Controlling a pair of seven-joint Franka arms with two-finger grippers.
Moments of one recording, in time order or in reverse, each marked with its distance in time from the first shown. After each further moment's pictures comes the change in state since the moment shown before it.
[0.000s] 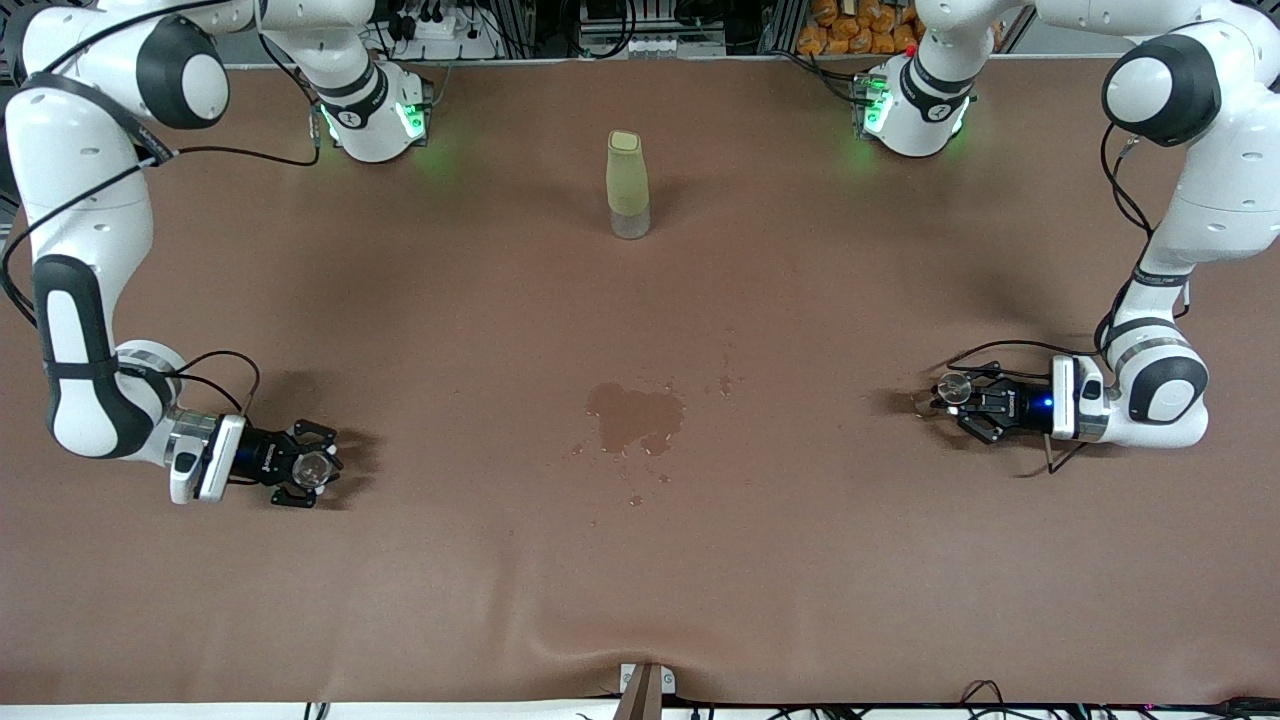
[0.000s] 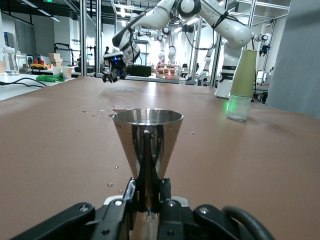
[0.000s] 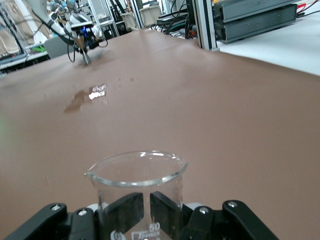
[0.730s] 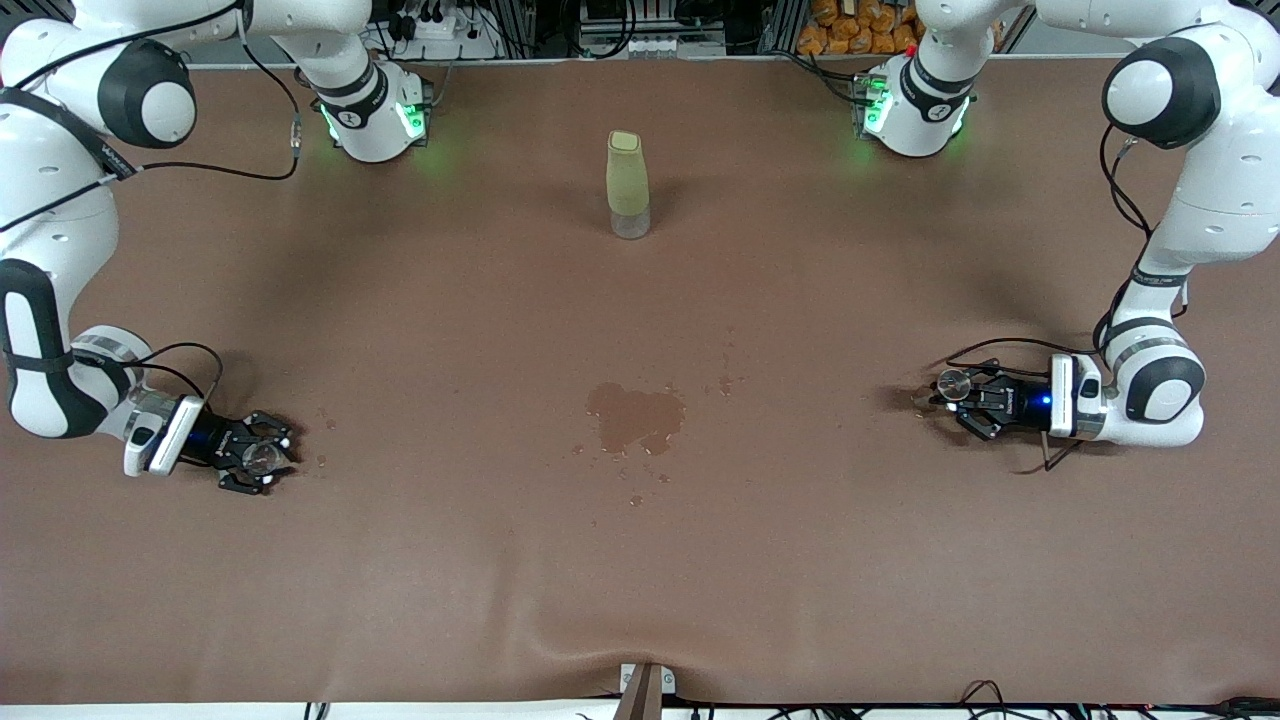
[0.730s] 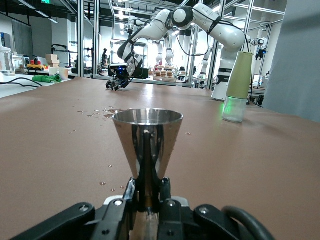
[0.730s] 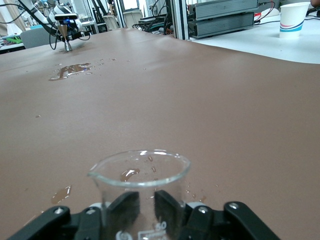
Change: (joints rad) left arm 0.000 0.013 -0.001 0.000 0.008 -0.008 0.000; right arm -0.155 0.059 0.001 0.017 -0.004 -0.022 -0.137
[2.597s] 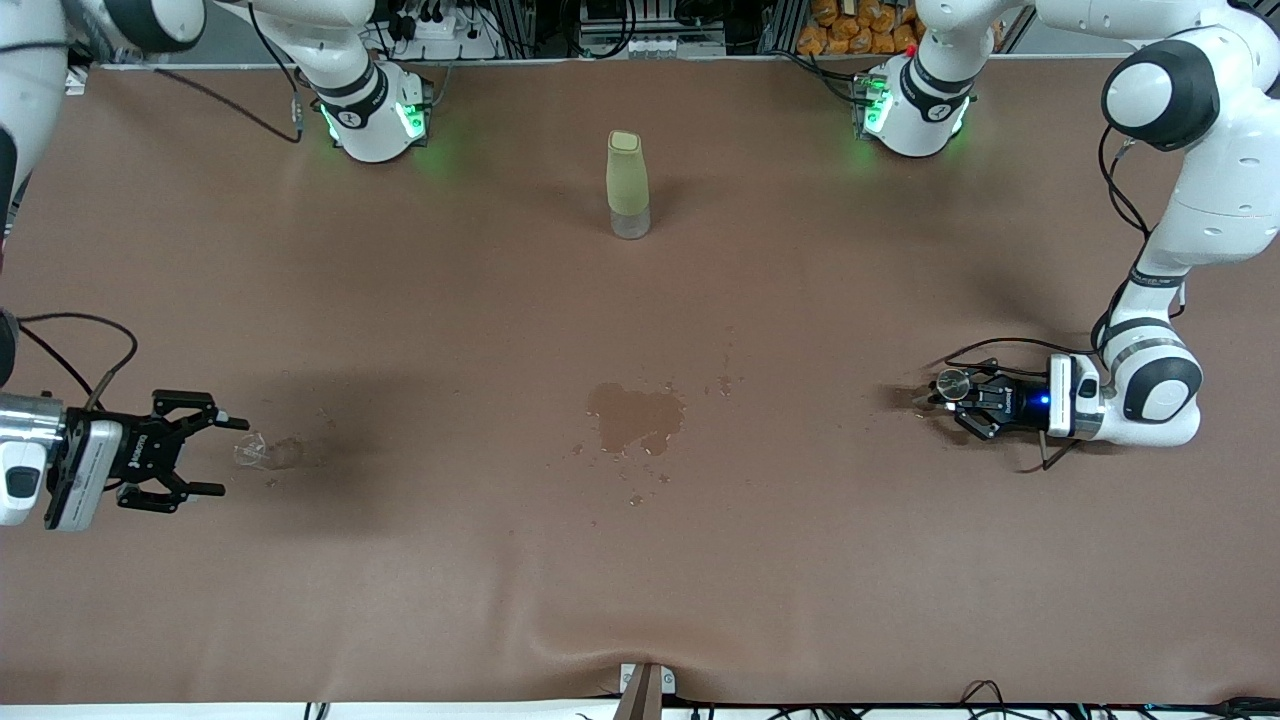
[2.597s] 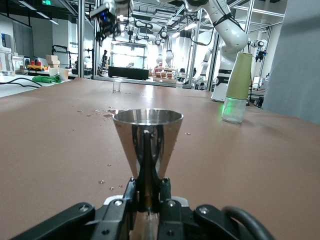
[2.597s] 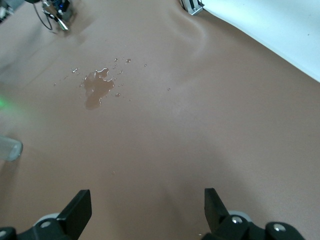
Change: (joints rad) left arm 0.004 0.006 -0.001 0.002 0.000 -0.003 0.000; right arm 0.227 -0.397 0.026 0.226 -0.601 -0.111 1.059
